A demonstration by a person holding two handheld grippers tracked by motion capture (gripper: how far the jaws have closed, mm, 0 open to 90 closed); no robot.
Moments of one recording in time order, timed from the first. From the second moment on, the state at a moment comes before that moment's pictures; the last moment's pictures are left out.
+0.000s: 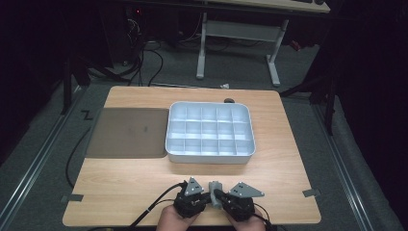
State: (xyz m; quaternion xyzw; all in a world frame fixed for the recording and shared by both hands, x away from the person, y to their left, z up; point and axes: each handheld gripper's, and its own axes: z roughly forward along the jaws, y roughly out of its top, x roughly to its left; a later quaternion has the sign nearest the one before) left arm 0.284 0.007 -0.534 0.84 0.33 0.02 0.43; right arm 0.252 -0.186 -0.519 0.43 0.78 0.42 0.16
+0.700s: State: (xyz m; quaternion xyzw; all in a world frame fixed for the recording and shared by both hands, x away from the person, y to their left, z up) left arm 0.283 0.023 -0.536 0.83 0.34 0.01 0.45; right arm 0.251 -0.179 -0.526 0.41 0.79 0.42 0.17
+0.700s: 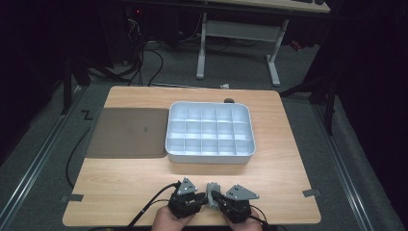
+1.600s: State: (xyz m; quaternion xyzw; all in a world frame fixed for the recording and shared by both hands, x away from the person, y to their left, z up) left arm 0.269 0.012 -0.524 0.80 0.34 0.06 0.50; right arm 0.254 -0.184 -0.529 0.42 0.79 0.43 0.14
